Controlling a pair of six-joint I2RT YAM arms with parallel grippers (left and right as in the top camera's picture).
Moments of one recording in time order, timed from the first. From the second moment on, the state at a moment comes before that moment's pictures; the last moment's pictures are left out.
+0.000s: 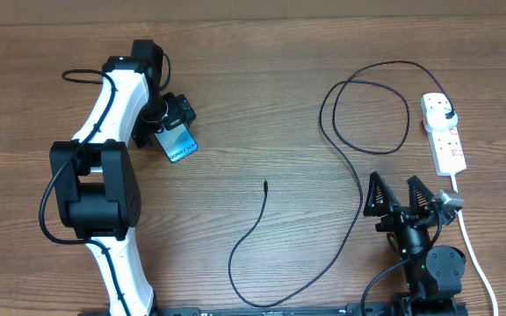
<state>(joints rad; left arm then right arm) -0.04 2.16 1.73 -1.10 0.06 -0.58 0.04 0.03 0.02 -0.03 -0.06 0.49</state>
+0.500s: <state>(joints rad) -0.04 2.16 1.73 -1.08 0.06 -0.58 0.04 0.03 0.02 -0.03 -0.06 0.49</state>
